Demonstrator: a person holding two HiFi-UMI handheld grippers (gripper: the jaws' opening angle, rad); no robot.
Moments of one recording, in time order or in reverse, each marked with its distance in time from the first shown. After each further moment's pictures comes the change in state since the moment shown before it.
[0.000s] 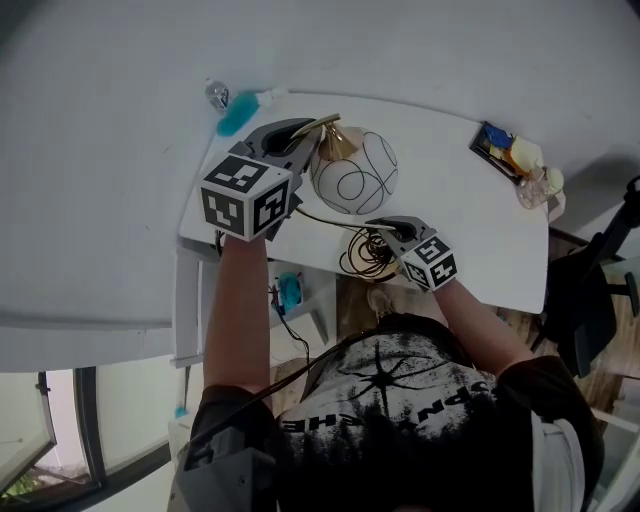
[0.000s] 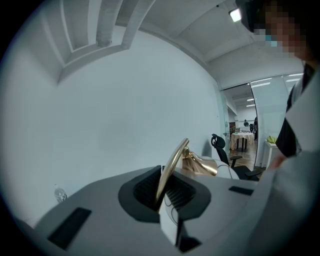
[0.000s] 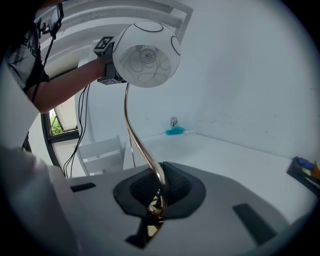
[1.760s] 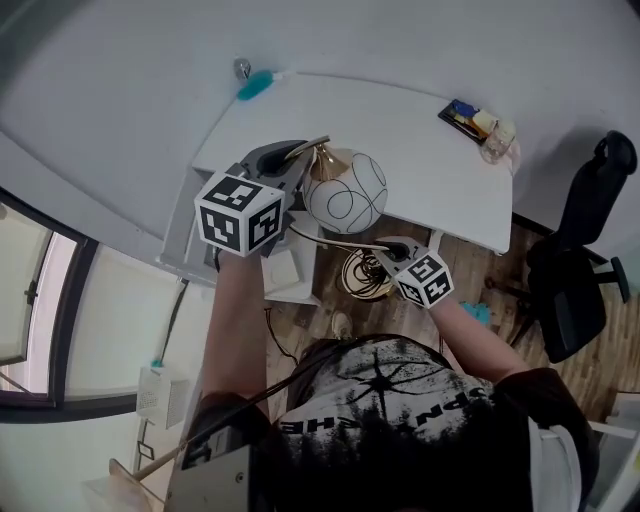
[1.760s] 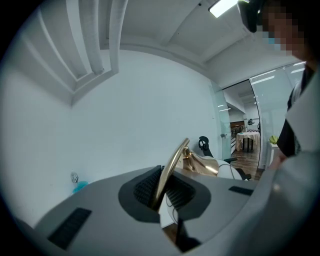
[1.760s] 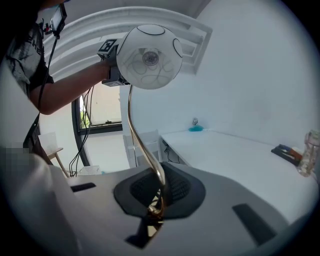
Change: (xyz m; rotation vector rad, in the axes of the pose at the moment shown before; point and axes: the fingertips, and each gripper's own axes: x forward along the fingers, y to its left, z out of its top) left arm -0.169 -0.274 -0.011 -0.006 -0.017 0.130; right arm -0.235 0.177 -0.108 -0.074 -0.017 0.129
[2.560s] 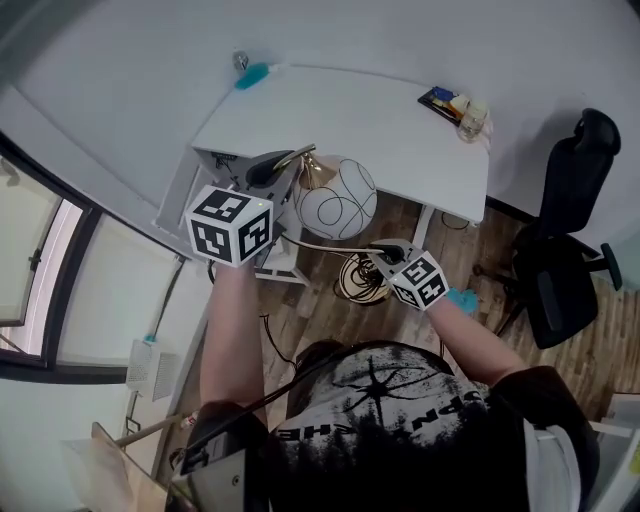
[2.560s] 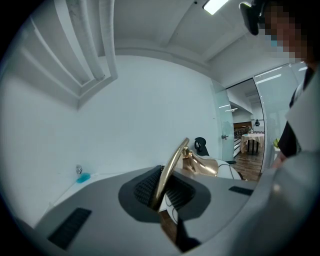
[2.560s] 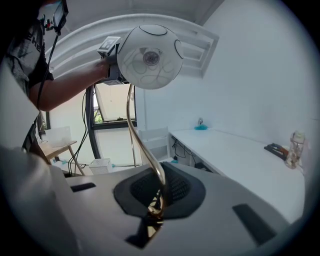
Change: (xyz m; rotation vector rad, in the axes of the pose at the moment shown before) left arm -0.059 -0.133 -0.002 -0.039 0.008 0.081; right arm -0.119 0.058 -0.052 -0.054 0.019 0.052
